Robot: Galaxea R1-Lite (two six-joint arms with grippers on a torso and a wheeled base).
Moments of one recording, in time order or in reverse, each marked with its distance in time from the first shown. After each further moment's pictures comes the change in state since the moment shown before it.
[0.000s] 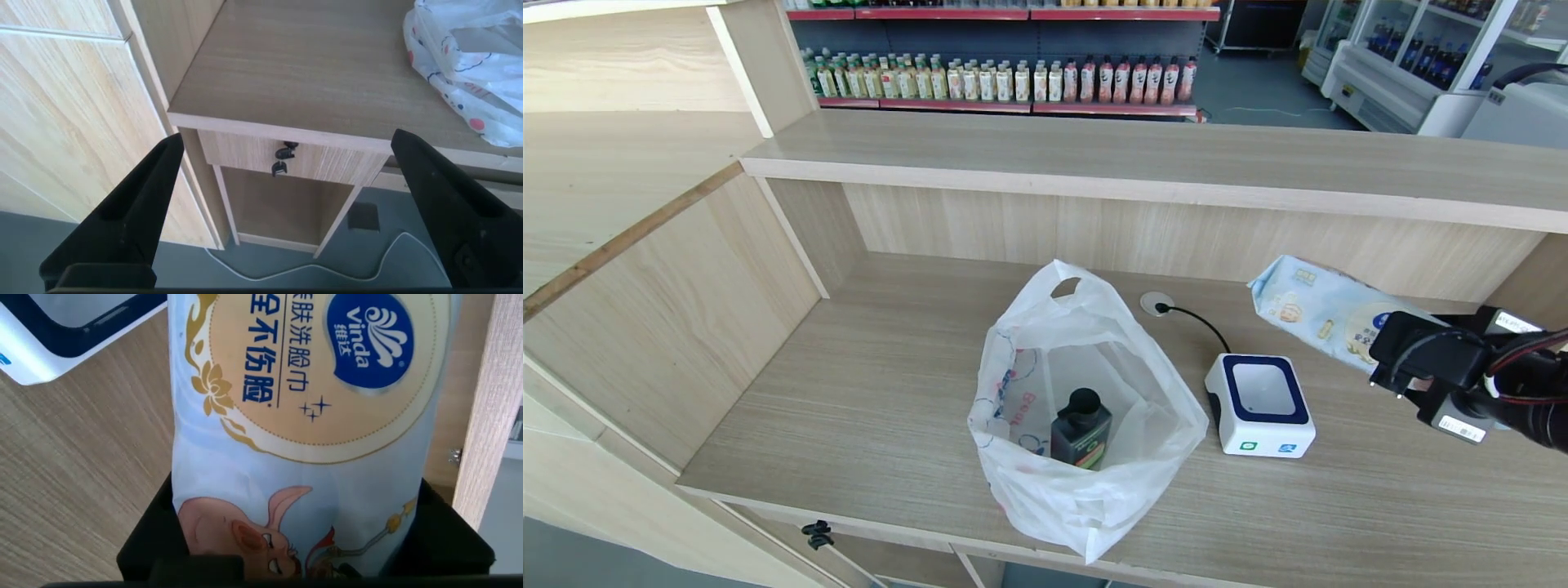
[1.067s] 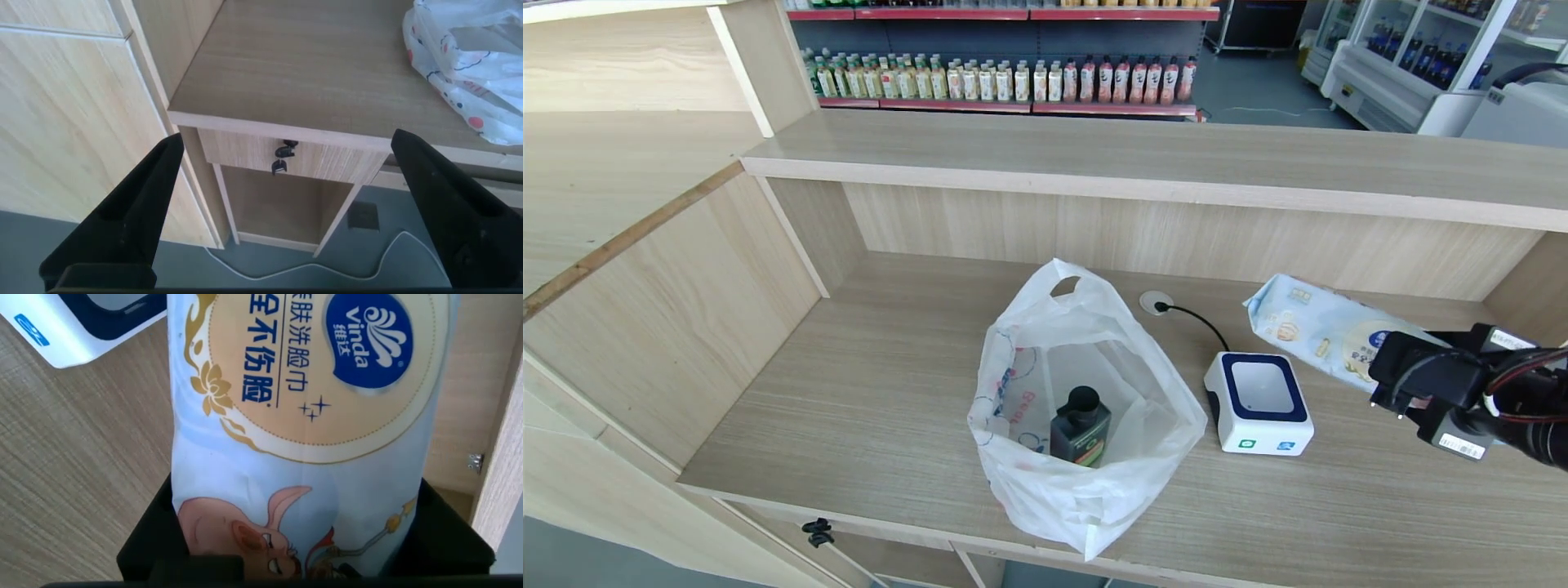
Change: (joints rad) left arm 0.000 0.000 0.000 0.000 0.000 0.000; right arm -0.010 0.001 0.050 -0.022 0.032 -0.020
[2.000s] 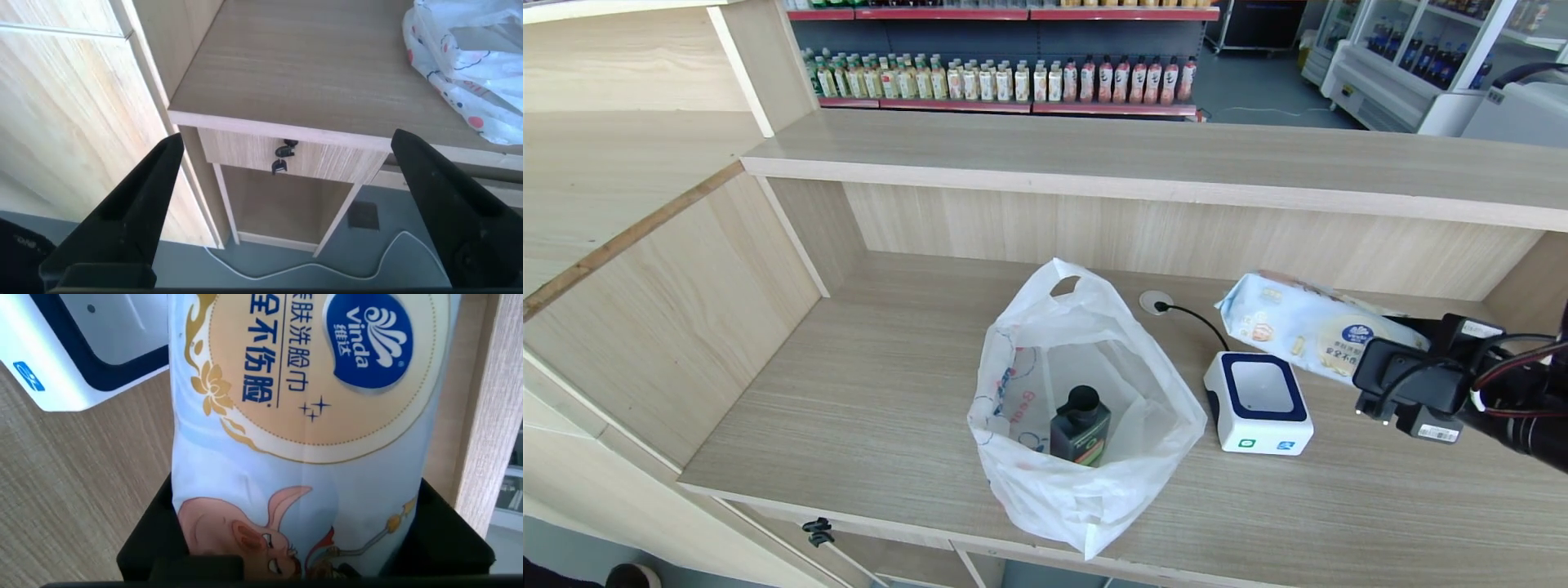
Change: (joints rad) left arm 0.000 0.000 0.000 0.000 0.000 0.000; right arm -0.001 0.054 0.024 -0.160 0.139 -0.126
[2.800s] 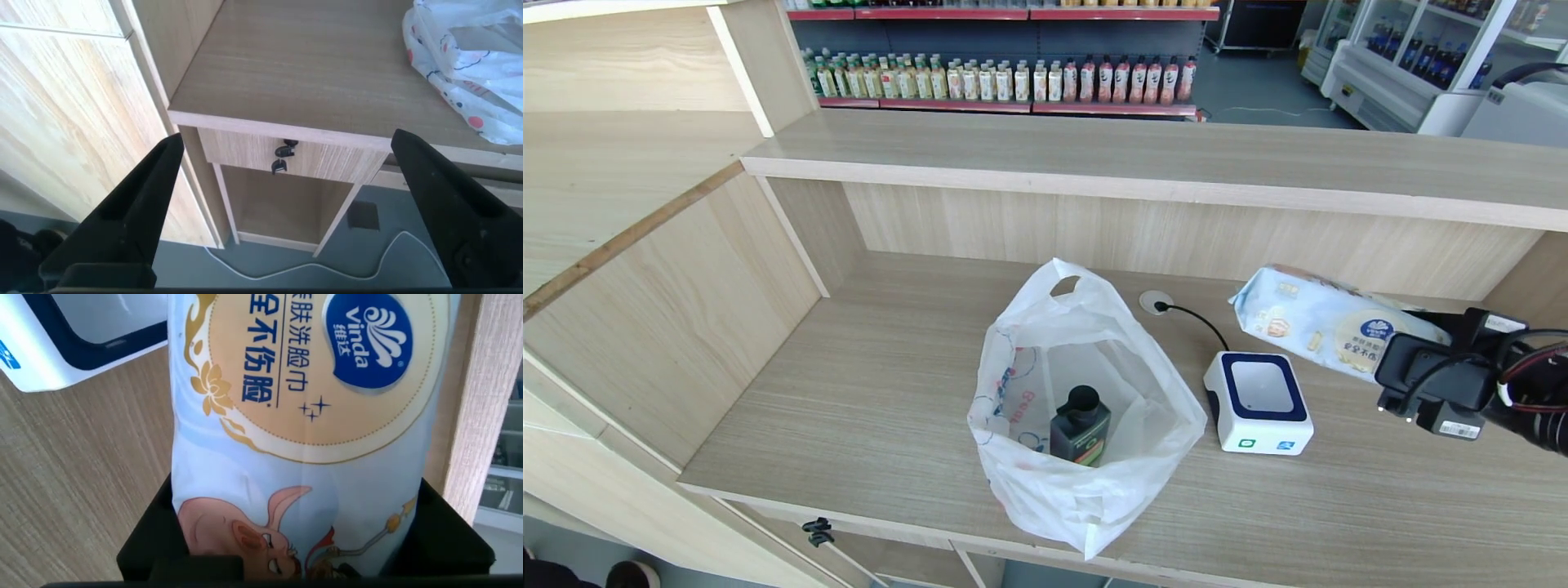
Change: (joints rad) left arm 0.000 0.000 0.000 0.000 0.000 0.000; right arm -0.046 -0.048 -0.020 0.063 0.044 -0.004
